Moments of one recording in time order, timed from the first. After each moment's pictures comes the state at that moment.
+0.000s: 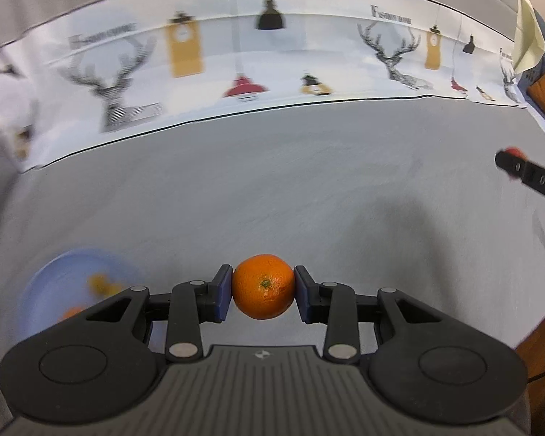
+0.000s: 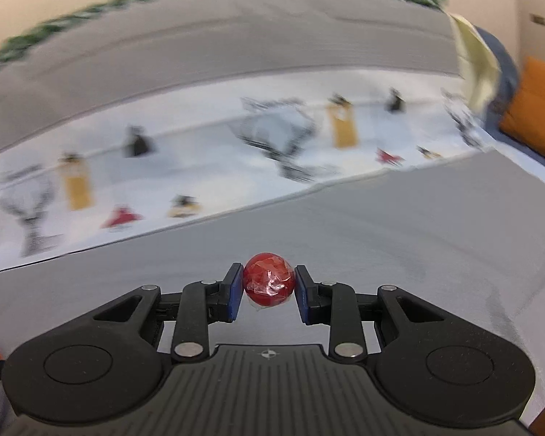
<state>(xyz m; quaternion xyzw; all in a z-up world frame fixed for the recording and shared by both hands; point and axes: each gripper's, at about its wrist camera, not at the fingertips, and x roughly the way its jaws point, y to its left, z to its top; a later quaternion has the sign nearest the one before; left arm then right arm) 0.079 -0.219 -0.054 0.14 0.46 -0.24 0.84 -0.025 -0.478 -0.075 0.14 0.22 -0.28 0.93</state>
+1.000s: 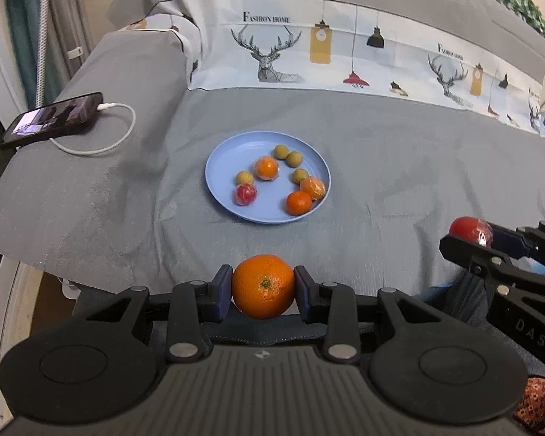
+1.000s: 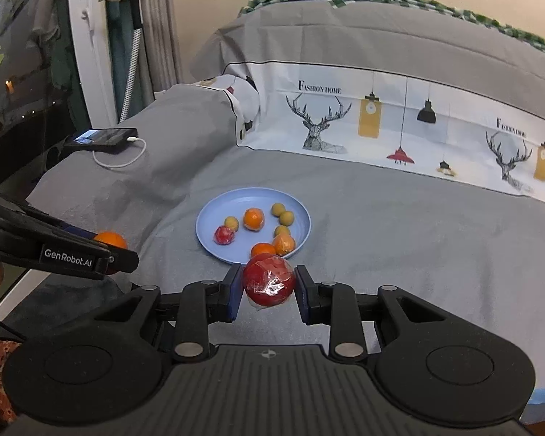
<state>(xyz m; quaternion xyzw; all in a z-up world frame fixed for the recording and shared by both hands) -0.081 0.050 0.003 0.08 0.44 -0.16 0.88 -0.136 -0.142 -0.021 0.02 0.29 0.00 0.96</state>
